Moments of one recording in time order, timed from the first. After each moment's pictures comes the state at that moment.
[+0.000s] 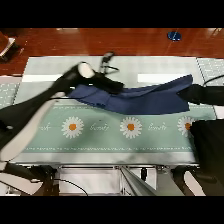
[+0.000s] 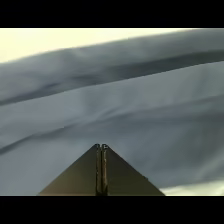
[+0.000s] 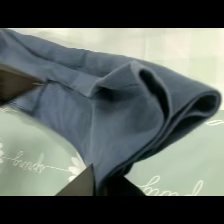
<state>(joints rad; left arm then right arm) -0.57 -1.73 1.49 0.87 -0.87 -1.35 -0.20 -0.77 0.94 -0.94 1.25 1.40</state>
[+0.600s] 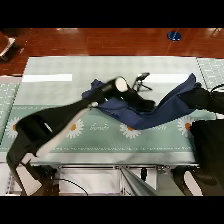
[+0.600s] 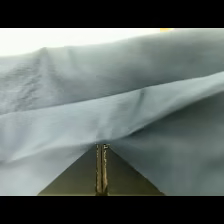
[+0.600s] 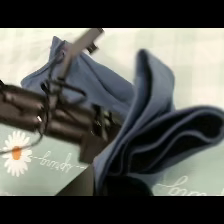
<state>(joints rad) -0.75 -1.93 1.70 0.70 -0.98 -1.43 -0.20 -0.66 0.91 -0.86 1.27 1.43</state>
